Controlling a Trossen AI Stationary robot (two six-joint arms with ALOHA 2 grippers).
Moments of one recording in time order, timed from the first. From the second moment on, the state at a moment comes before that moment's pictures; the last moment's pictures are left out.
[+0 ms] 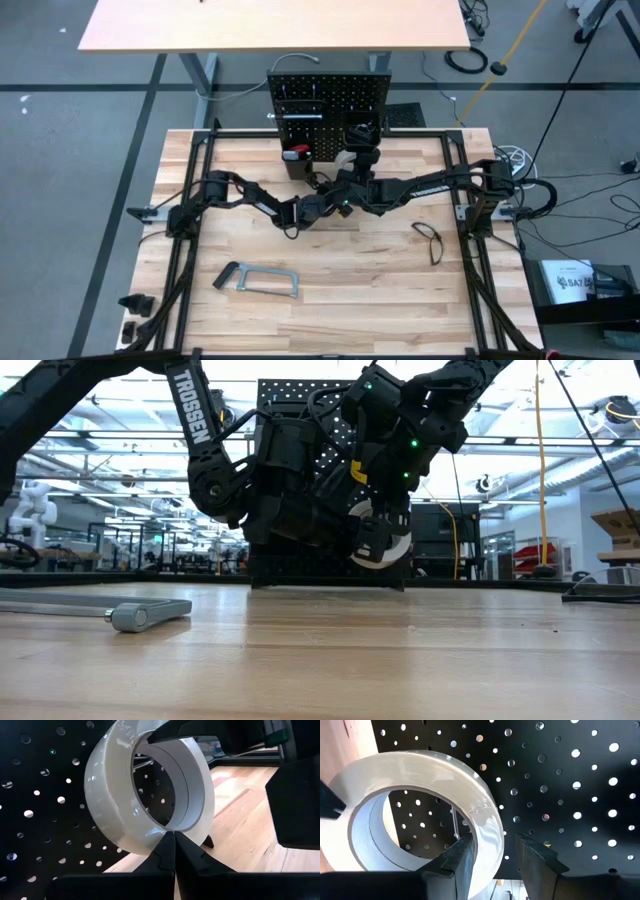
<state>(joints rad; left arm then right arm) 0.07 2.24 1.05 1.05 -0.78 0.12 -0.06 1.79 1.08 -0.15 1.18 -0.46</state>
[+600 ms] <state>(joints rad) 0.08 2.24 1.05 1.05 -0.78 0.12 -0.05 1.78 1.08 -0.15 1.17 -0.51</state>
